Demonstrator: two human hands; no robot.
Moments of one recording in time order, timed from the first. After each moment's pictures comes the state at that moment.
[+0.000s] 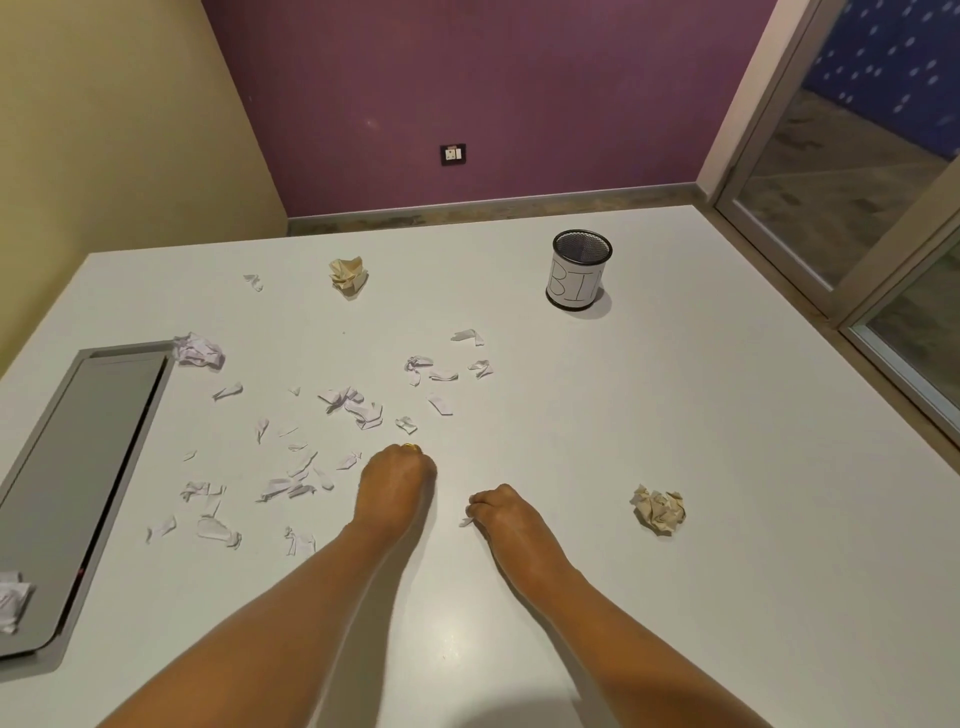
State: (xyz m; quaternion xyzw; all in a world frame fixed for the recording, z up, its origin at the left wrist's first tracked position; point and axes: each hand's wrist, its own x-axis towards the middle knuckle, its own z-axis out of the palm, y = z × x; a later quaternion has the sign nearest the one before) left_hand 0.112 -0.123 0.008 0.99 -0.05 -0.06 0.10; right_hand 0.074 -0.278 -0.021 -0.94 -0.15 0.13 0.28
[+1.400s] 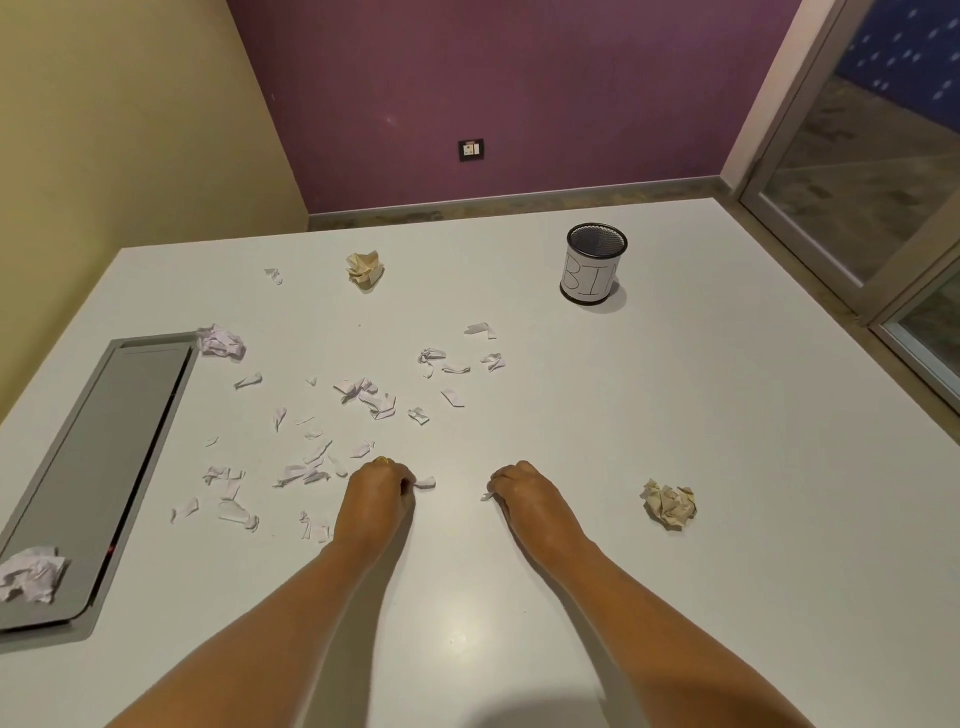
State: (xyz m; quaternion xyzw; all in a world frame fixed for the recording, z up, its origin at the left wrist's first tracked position) left_hand 0.087 -0.094 -0.006 0.97 0.06 -0.02 0.24; right_hand 0.092 -0.290 -0.028 -0.94 -0.16 0.09 0.30
